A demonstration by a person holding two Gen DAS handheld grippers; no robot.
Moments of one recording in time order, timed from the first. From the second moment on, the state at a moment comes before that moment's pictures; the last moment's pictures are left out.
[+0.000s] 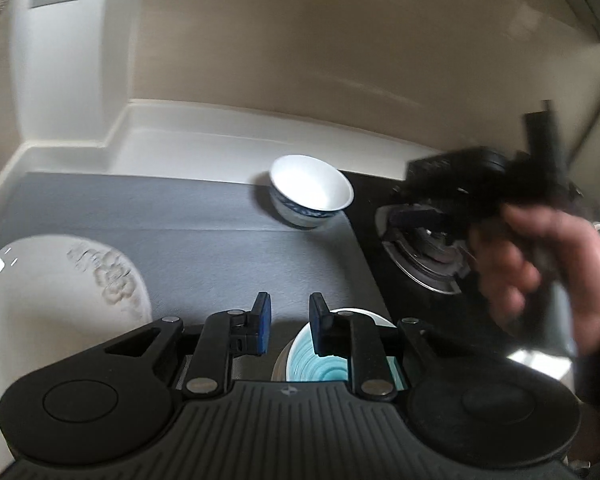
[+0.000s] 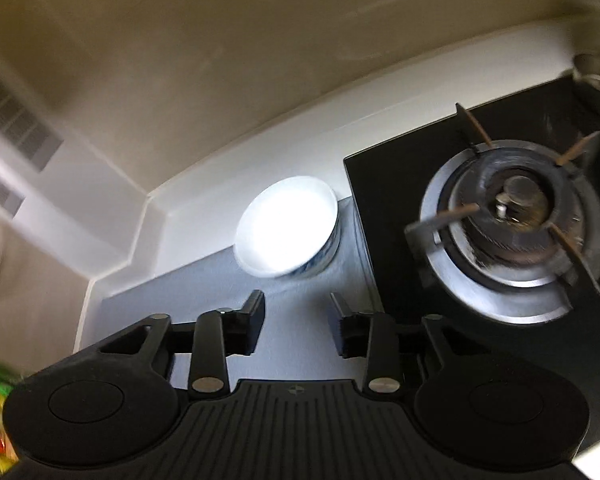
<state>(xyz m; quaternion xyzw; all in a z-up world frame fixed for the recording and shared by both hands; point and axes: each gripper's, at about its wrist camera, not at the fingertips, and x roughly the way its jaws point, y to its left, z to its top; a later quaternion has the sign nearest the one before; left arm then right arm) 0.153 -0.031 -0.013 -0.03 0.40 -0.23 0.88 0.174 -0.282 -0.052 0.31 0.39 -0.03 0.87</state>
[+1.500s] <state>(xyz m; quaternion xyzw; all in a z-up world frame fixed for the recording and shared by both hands) 0.071 -0.019 -0.001 -0.05 0.37 -0.09 0.92 0.264 -0.275 -0.109 0.28 0.52 0.04 0.81</state>
